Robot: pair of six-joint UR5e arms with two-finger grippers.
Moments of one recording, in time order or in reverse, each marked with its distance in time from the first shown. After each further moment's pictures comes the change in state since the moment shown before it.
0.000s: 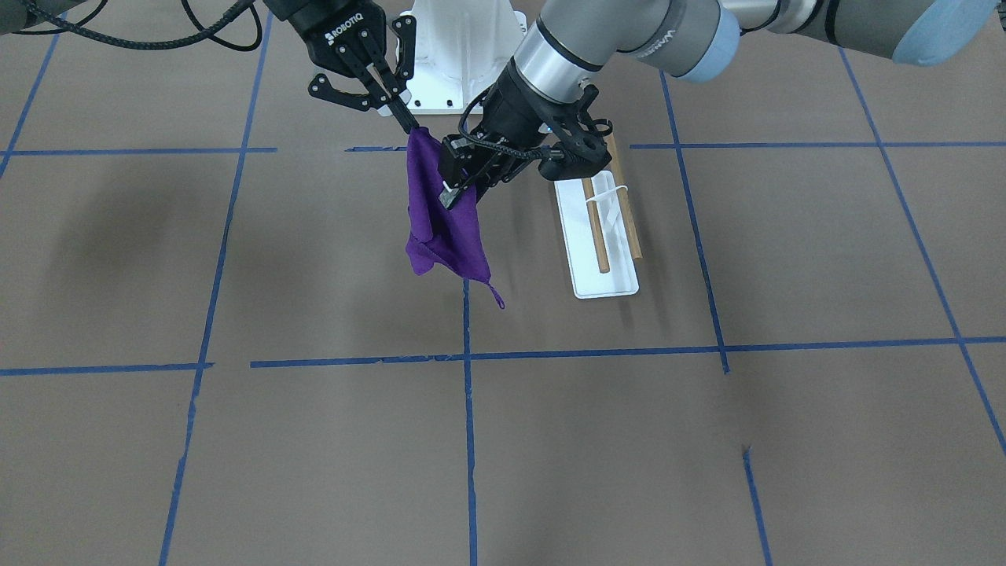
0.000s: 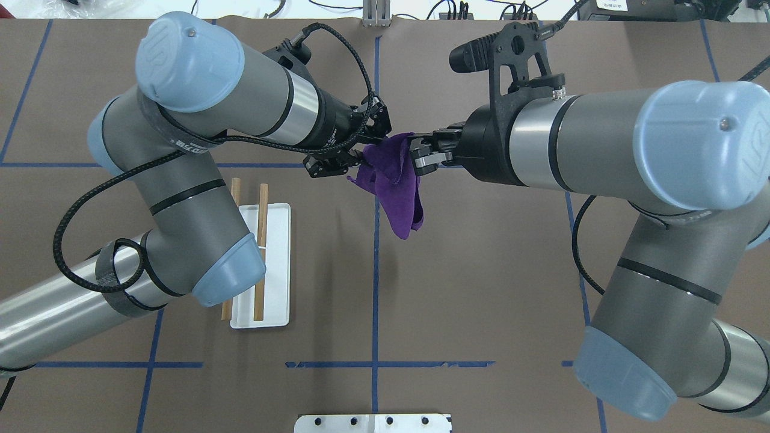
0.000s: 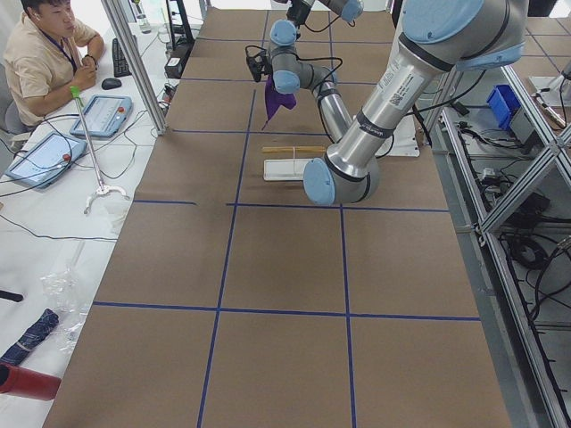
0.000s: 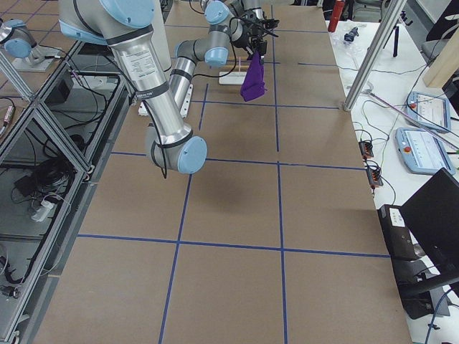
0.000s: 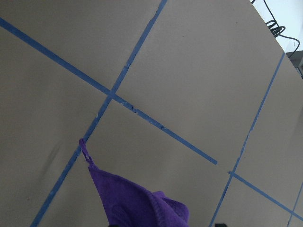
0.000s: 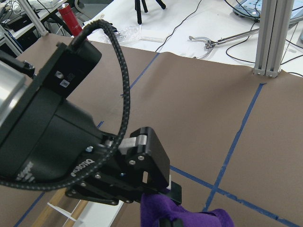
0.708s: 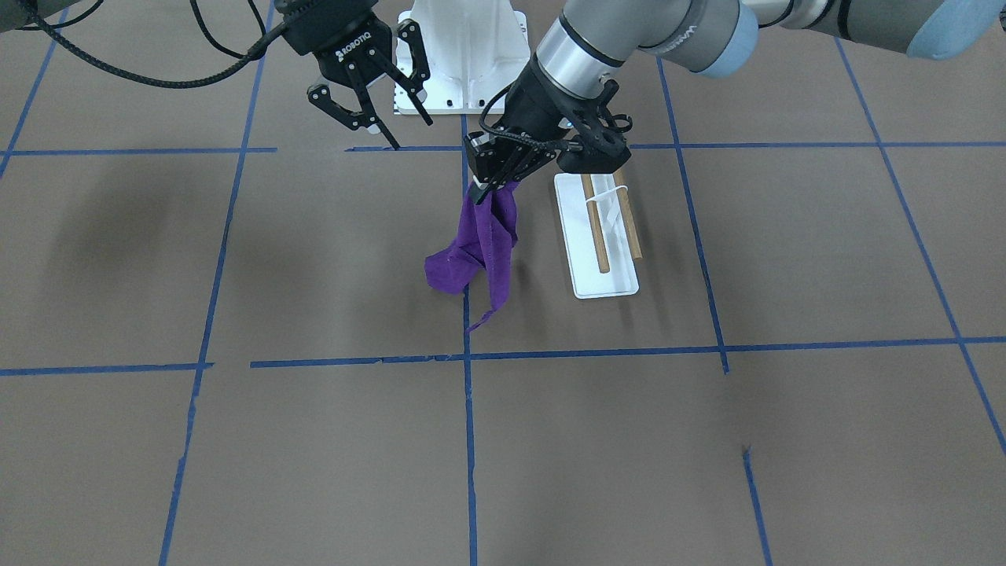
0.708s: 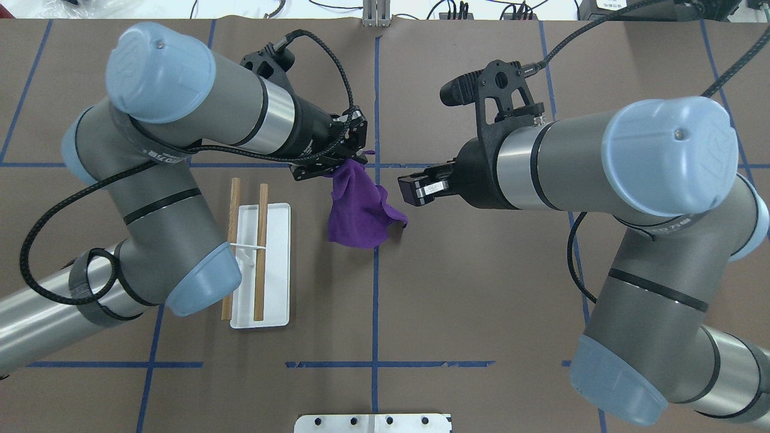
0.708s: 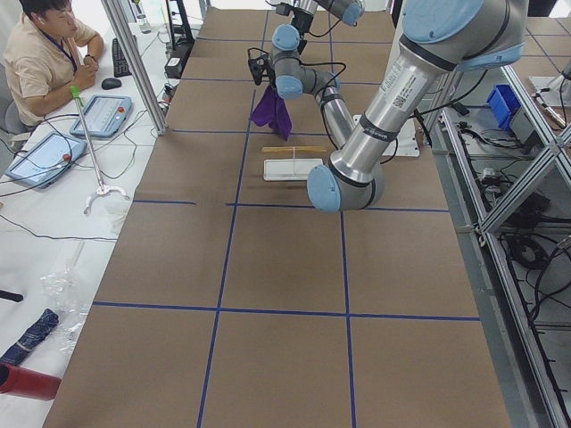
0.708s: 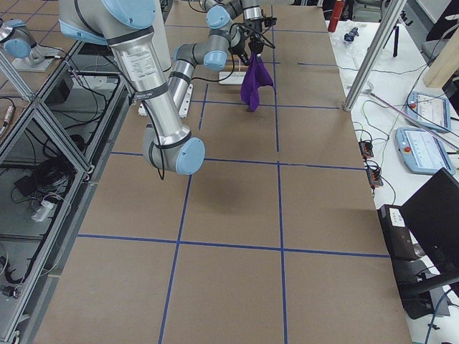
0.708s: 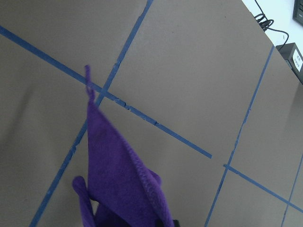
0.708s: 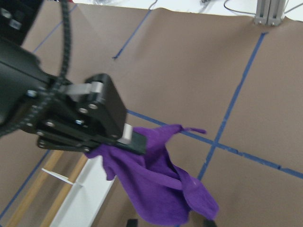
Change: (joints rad) left arm -0.006 0.101 -0.075 -0.007 0.001 0.109; right arm -0.015 -0.023 -0.019 -0.102 0.095 0.060
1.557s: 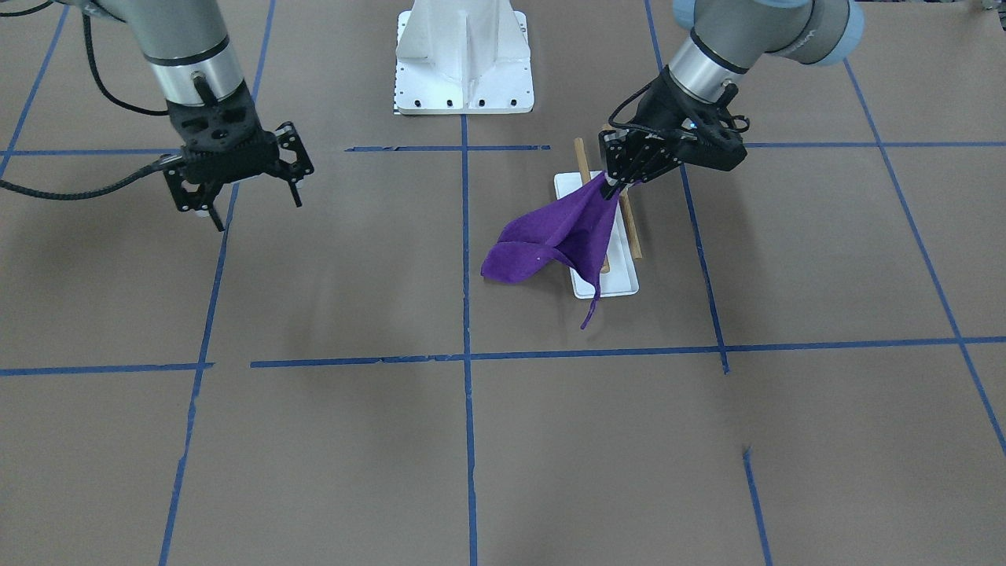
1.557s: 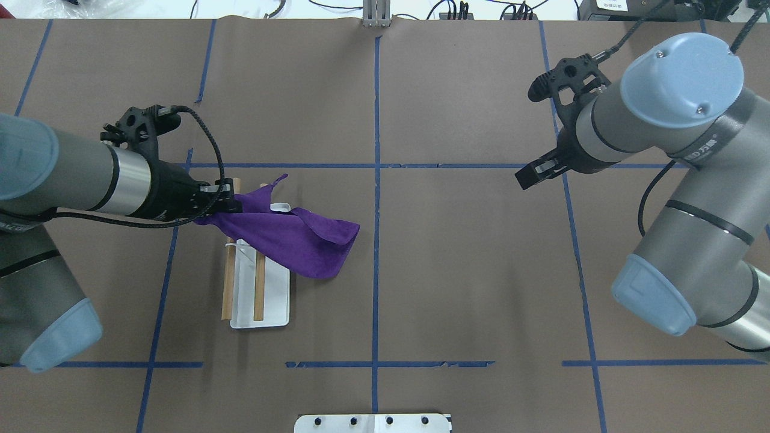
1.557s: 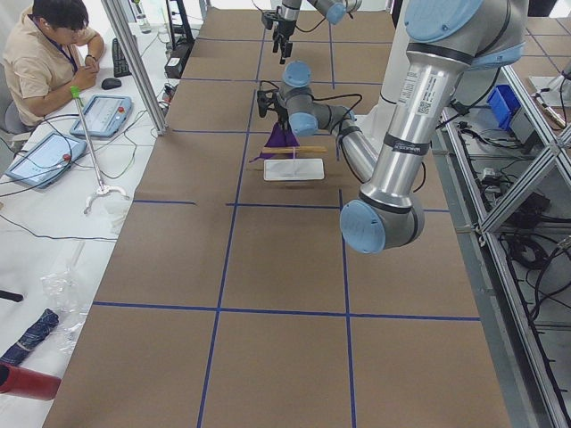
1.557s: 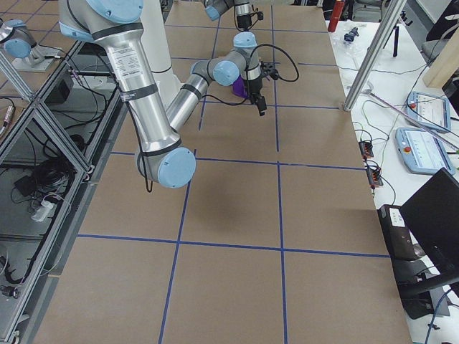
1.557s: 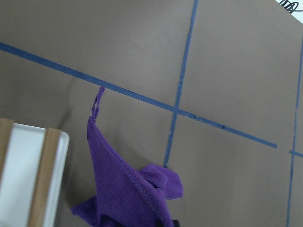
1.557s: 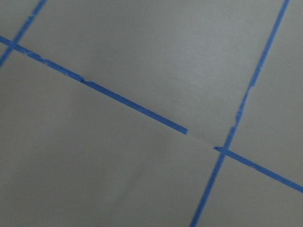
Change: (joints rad) left arm -0.019 0.461 -0.170 -0.147 -0.005 0.410; right arm 0.213 -0.148 -0.074 -0.354 0.080 -0.379
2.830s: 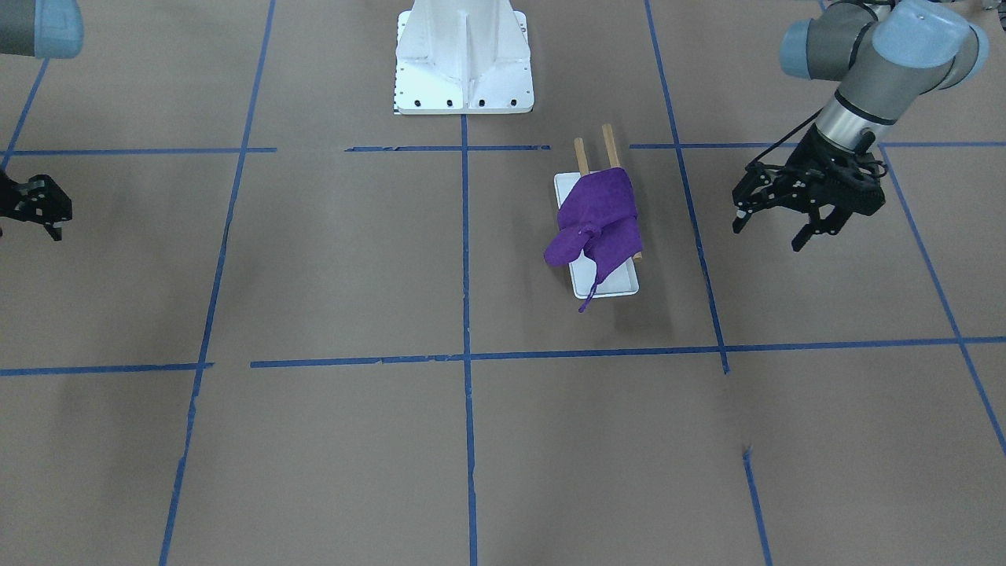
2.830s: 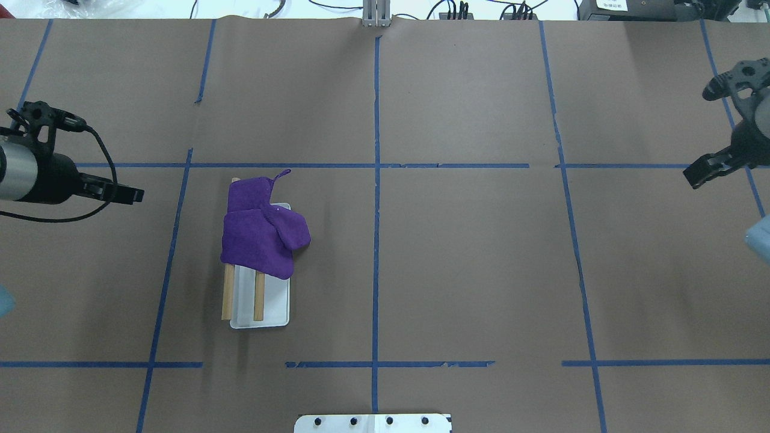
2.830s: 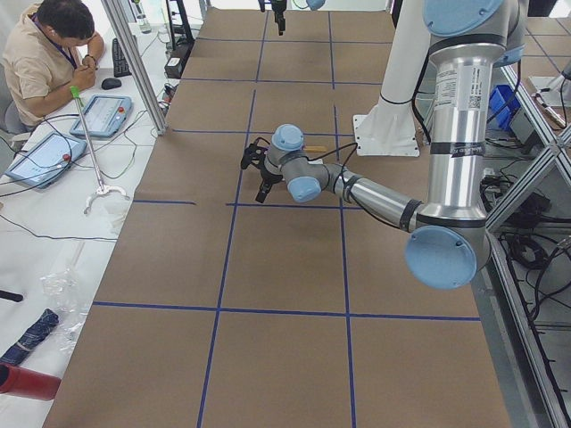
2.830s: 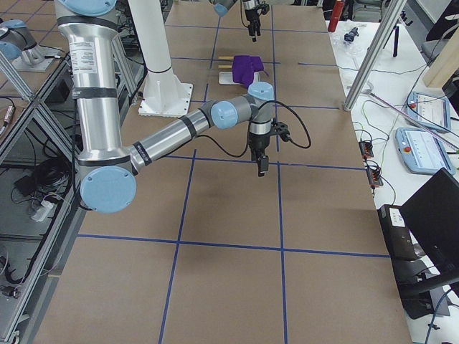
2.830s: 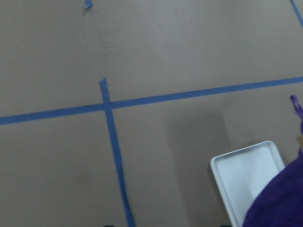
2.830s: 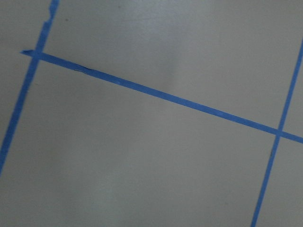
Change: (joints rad) left arm -0.227 0.190 0.145 -0.088 -0.009 0.691; right arm 0.321 -0.307 -0.083 0.006 0.161 -0.243
